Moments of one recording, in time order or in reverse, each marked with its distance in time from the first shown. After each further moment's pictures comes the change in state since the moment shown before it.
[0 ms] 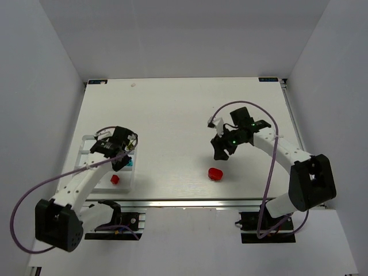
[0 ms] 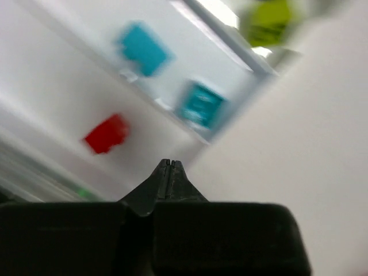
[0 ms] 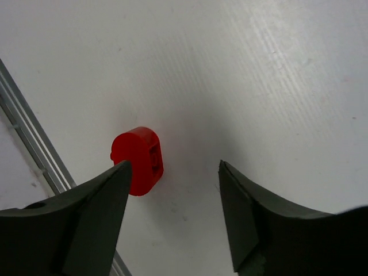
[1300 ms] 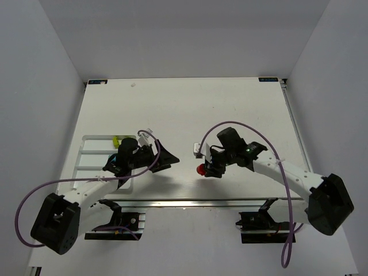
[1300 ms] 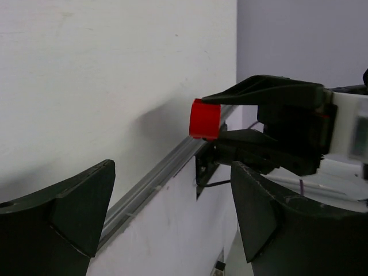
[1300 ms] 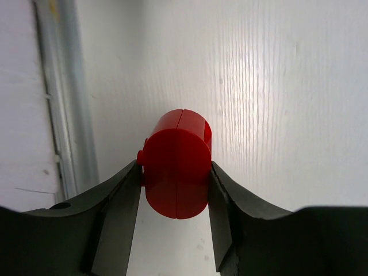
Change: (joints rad) left arm -0.113 -0.090 -0.432 1.166 1.080 0.021; right arm 0.324 -0.191 -0.216 0.134 0.061 -0.151
